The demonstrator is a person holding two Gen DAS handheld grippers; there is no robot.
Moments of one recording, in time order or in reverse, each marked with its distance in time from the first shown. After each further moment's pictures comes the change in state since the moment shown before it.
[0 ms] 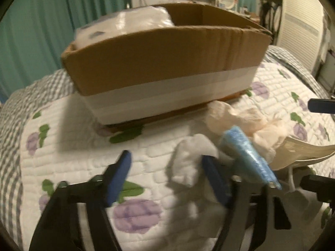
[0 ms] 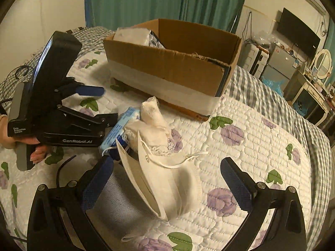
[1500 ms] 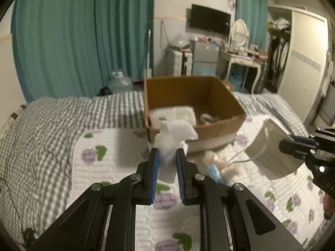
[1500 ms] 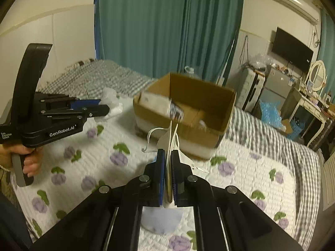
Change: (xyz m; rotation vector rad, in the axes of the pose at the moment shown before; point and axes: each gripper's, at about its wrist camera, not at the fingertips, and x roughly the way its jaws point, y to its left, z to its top) left arm -0.148 0.041 0.028 -0.149 -0.206 0.047; right arm -0.110 0.033 0.053 0.011 -0.202 0.006
